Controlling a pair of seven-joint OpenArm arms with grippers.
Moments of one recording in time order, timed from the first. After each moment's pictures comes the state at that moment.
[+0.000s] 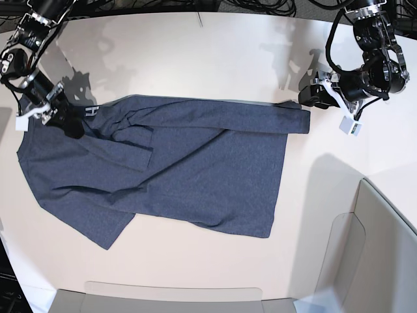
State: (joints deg) left arm 10.6 -18.3 -27.4 99.3 -56.3 -27.8 79.8; right arm -6.5 14.7 41.4 82.2 80.1 21.1 -72.7
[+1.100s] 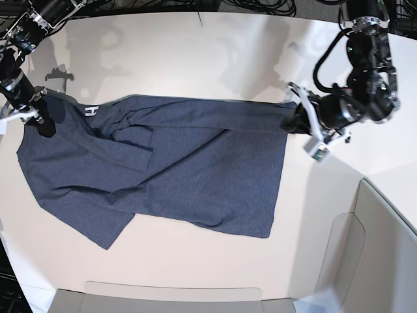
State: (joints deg) left arm 2.9 -22.4 -7.3 115.9 -46.8 -27.6 80.1; right arm -0.9 11.4 50.6 93.8 55.2 20.6 -73.2
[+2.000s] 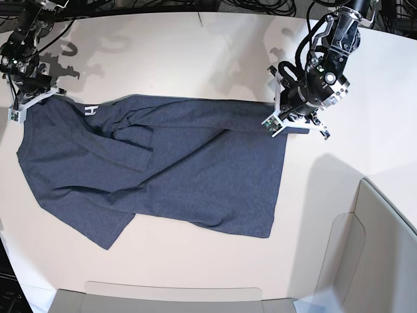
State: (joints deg) left arm 6.2 -24.2 13.6 113.0 -6.3 -26.3 64.8; right arm -10.8 14.3 37.6 94.7 18.5 17.5 -57.5
